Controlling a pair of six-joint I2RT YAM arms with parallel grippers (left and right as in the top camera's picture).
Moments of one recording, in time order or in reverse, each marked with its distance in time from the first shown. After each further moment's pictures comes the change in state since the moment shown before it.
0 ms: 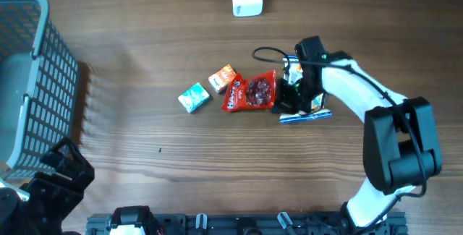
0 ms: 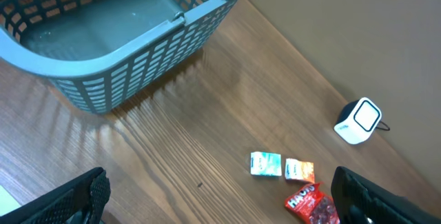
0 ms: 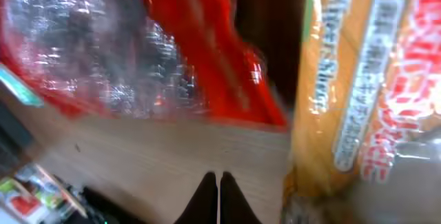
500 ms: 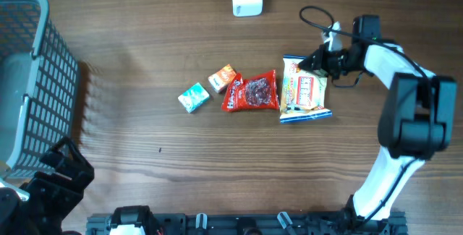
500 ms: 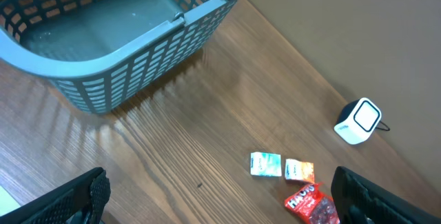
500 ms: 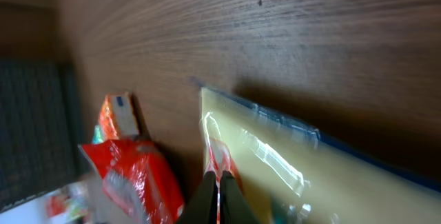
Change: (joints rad) left arm 0.000 0.000 0.000 0.000 0.000 0.000; right arm -0.346 0.264 0.137 0.345 -0.333 -0.330
